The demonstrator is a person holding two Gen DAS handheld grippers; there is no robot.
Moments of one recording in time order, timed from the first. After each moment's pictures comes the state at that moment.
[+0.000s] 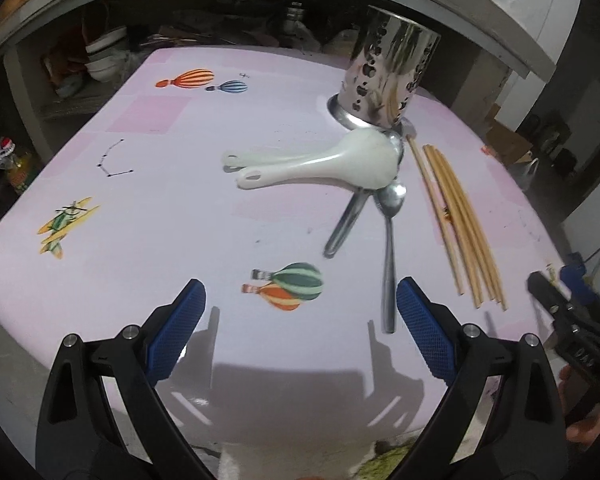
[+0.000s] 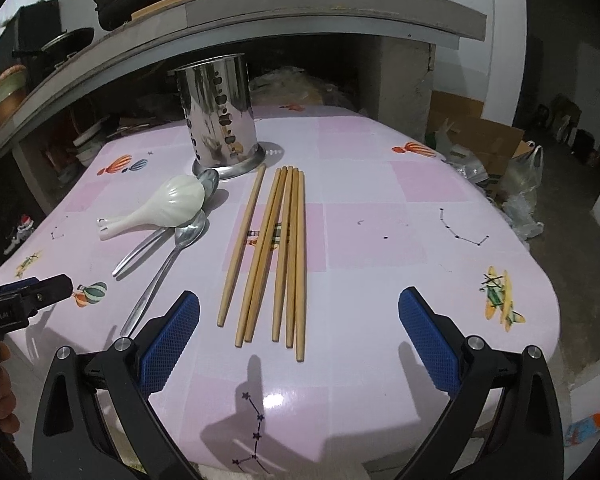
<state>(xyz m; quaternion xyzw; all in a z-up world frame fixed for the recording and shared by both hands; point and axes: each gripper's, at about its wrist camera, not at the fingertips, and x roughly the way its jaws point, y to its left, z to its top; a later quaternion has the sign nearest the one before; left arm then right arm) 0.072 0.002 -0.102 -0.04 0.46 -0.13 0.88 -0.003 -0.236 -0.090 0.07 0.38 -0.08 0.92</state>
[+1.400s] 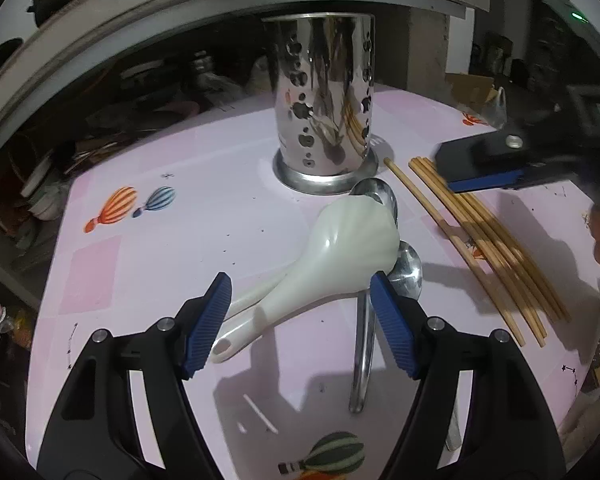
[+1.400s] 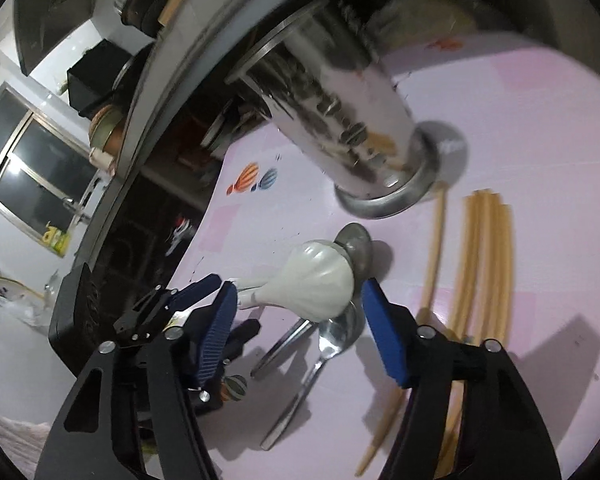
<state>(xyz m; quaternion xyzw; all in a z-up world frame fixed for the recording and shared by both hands) 0.167 -0.058 -0.109 0.15 0.38 -0.23 0.88 0.191 -0.238 -0.105 0.28 0.47 0.24 0.80</state>
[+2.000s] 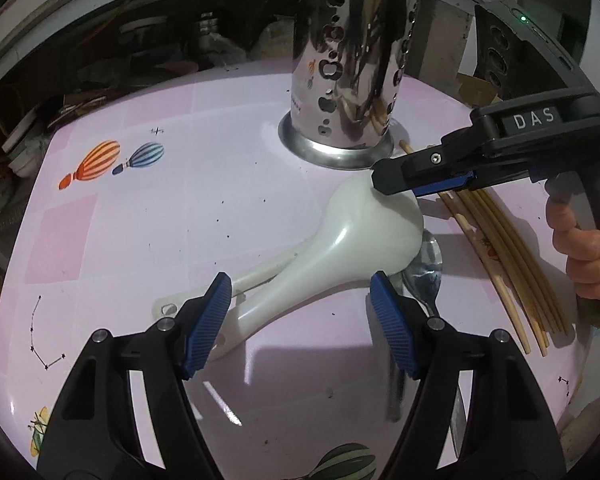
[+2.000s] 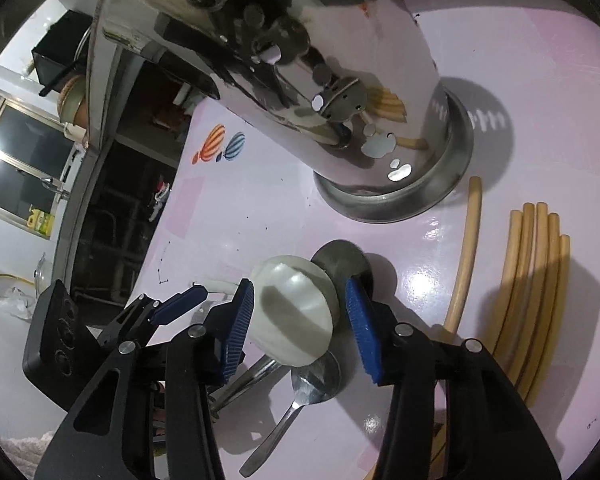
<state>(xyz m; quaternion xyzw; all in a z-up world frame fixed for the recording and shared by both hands) 0.189 -0.043 -0.134 0.09 0.43 -0.23 0.87 0.249 -0.212 -0.144 0.25 0.55 0.23 0.76</state>
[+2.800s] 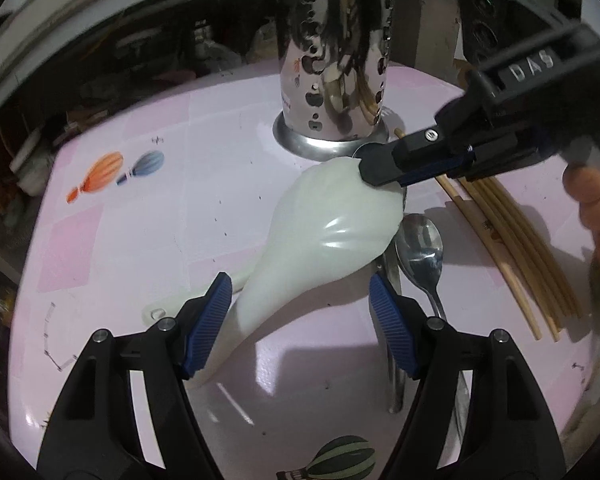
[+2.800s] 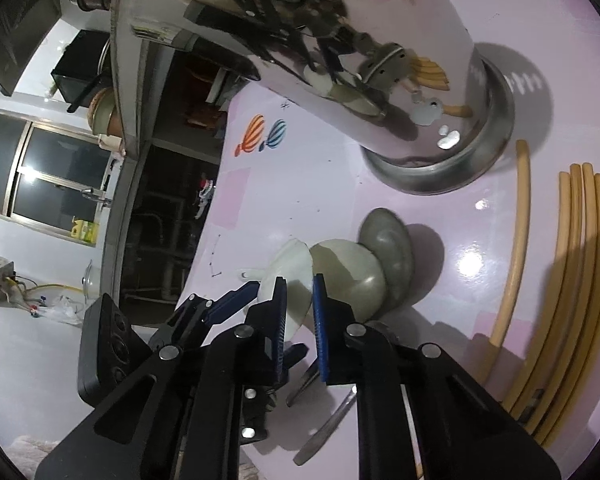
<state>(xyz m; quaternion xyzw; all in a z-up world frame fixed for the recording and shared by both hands) 0.177 -0.056 -0.133 0.14 0.42 -0.22 0.87 0.242 -0.206 -0.139 0.32 0.54 0.29 0.72</state>
